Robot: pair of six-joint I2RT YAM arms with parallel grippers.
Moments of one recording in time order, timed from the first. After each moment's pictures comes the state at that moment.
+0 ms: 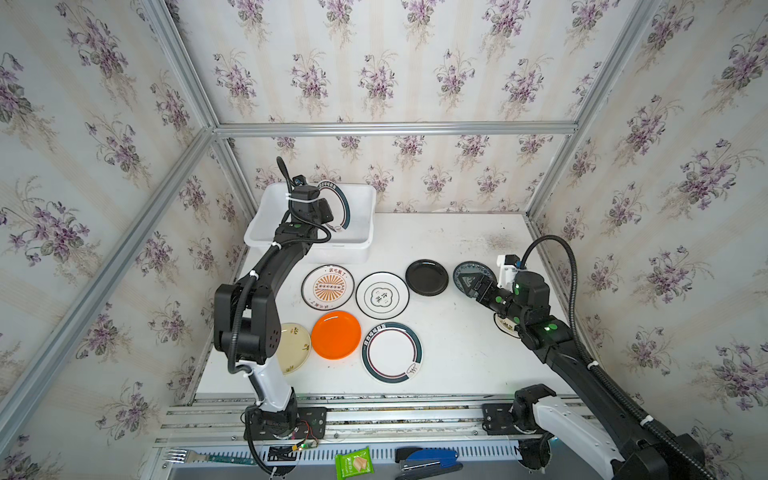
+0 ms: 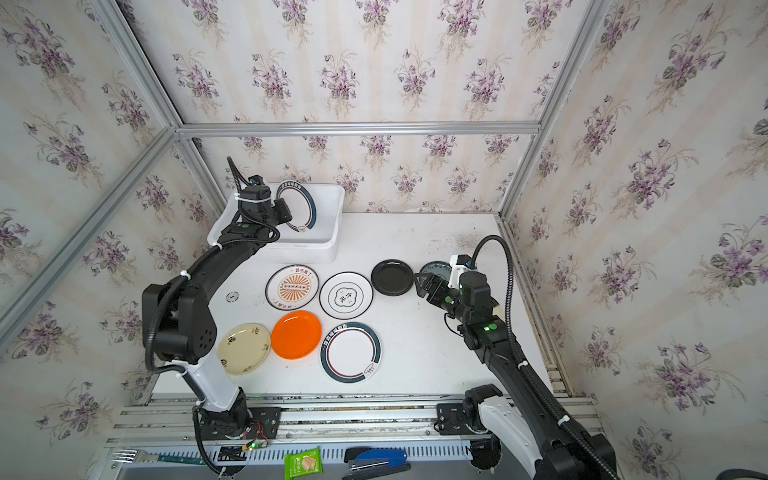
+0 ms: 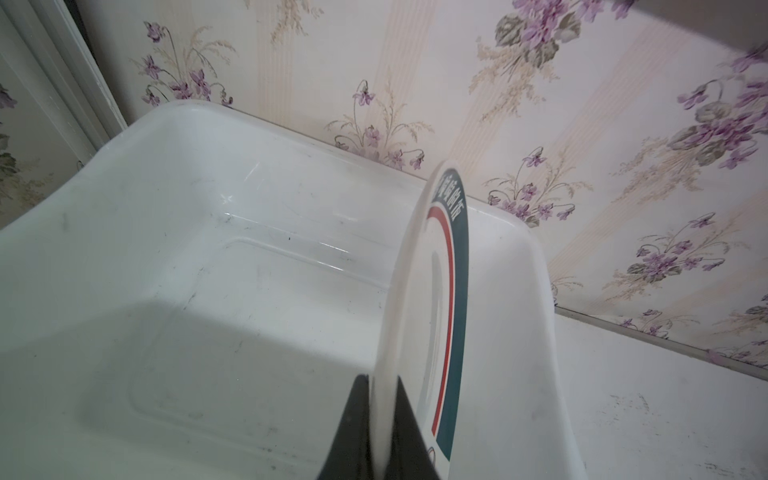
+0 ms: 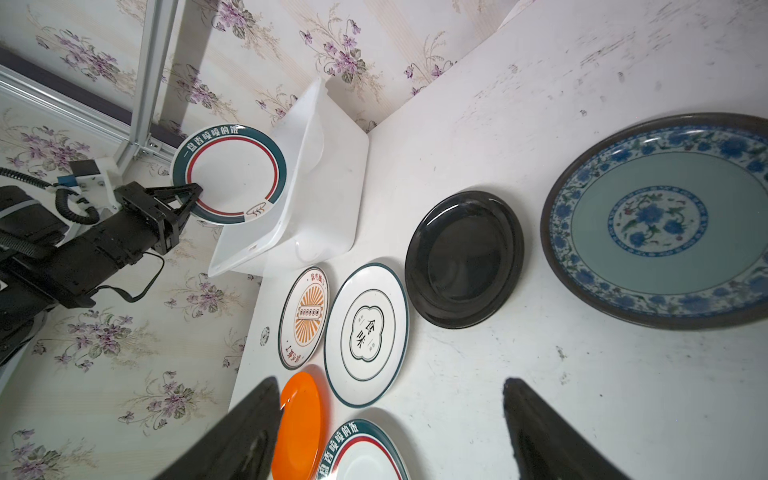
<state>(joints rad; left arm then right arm) -0.12 1.85 1.56 -0.19 -0.18 -0.34 0.22 0.88 0.57 -0.13 -0.28 0.74</state>
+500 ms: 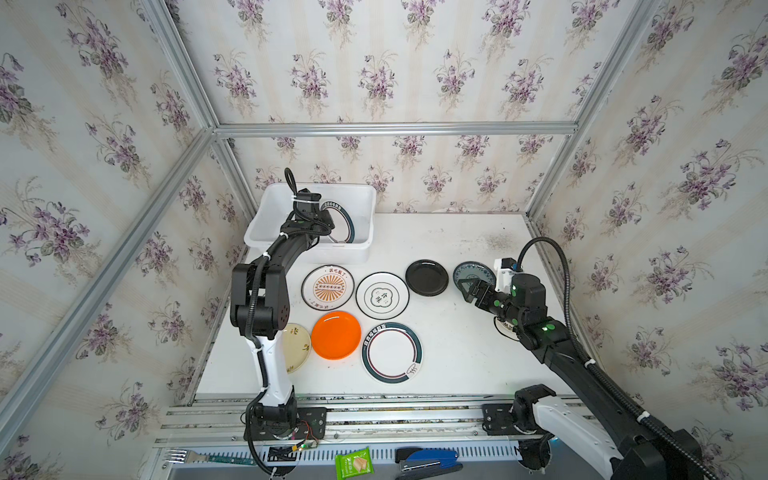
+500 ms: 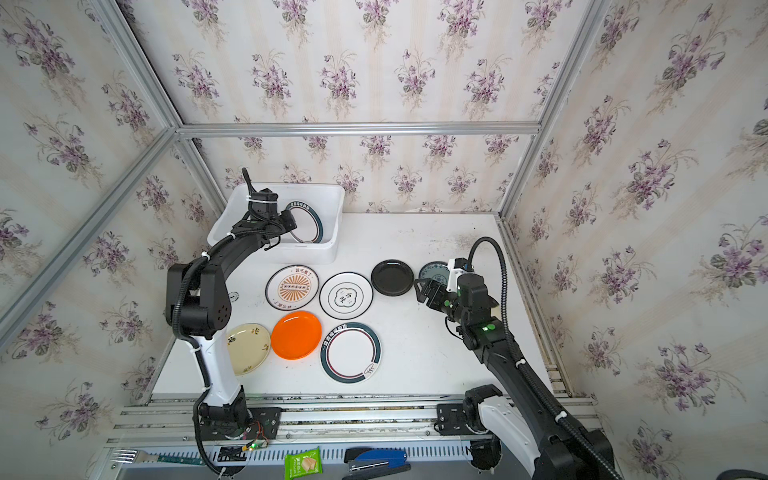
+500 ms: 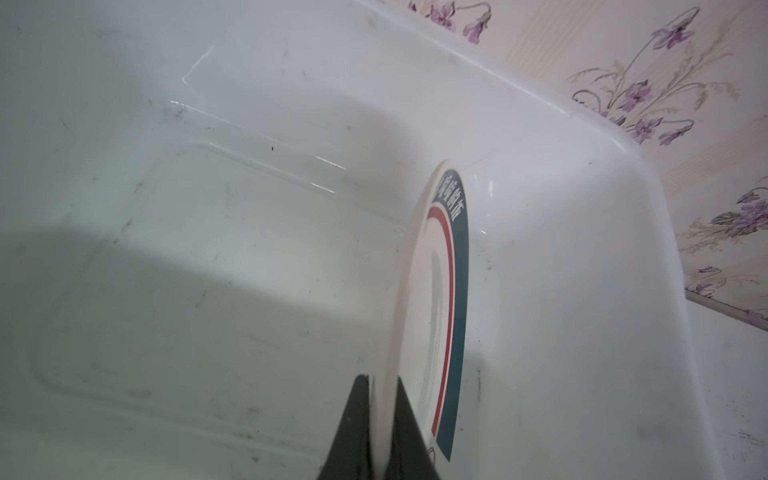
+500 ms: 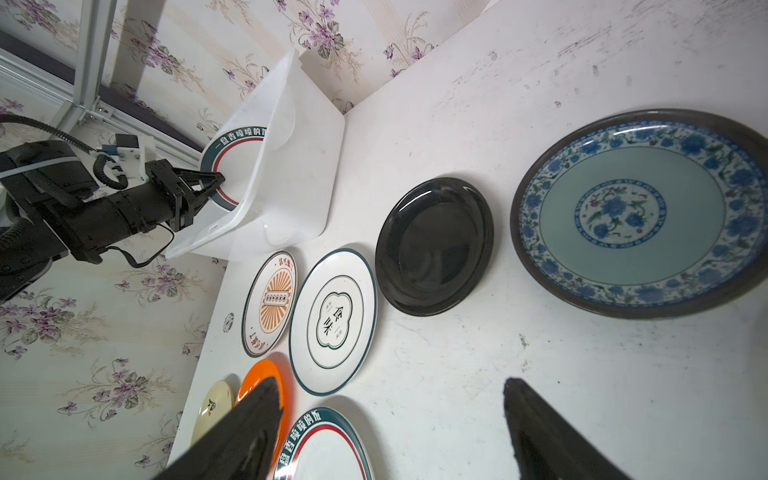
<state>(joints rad) -0.07 2.05 1.66 -0.29 -0.04 -0.41 0.22 0.90 0.55 -0.16 -0.28 0.65</state>
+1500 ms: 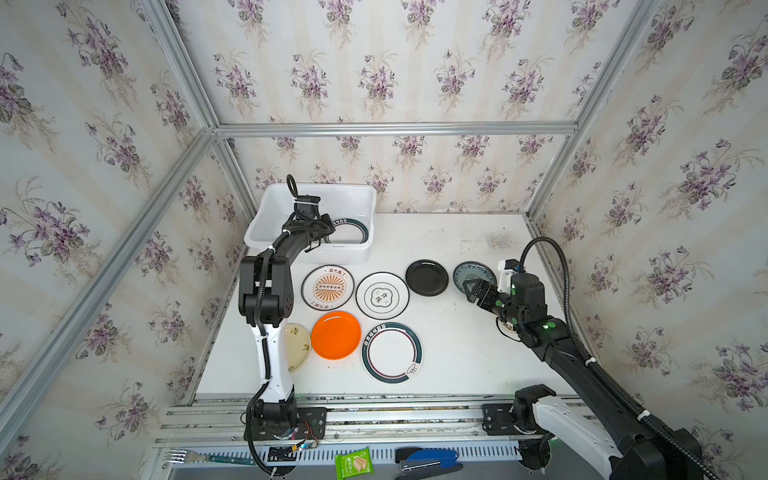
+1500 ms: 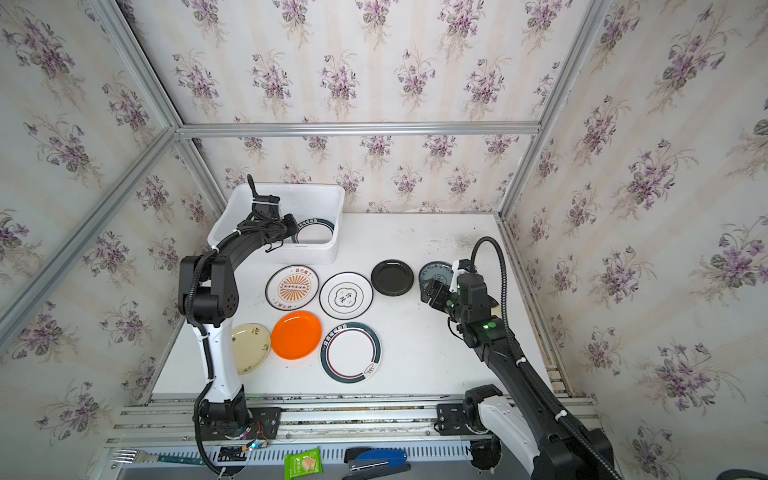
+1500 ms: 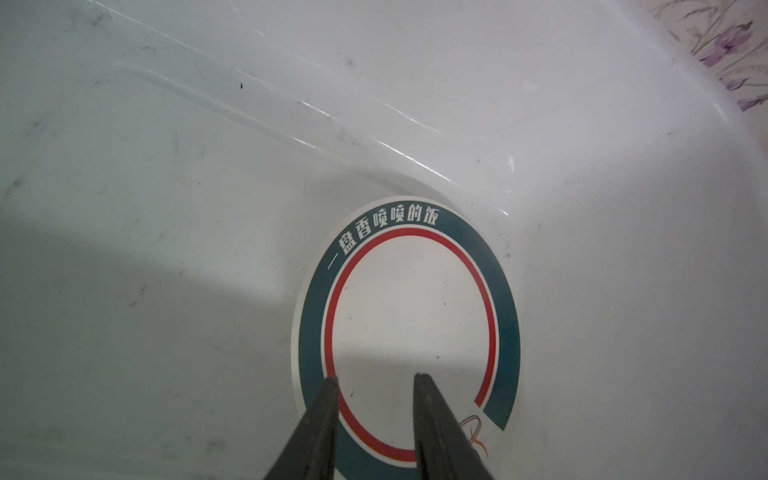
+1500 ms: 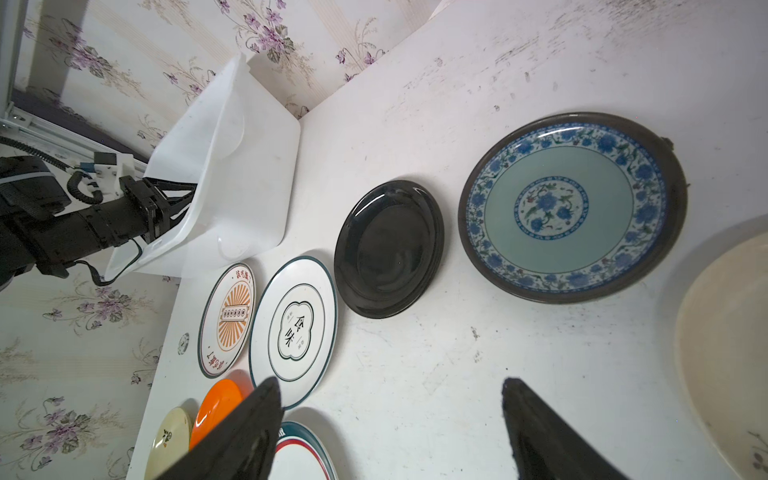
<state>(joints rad) -0.04 2.18 1.76 -0.33 0.06 -0.43 0.21 0.91 0.58 -0.24 -0.18 0.64</state>
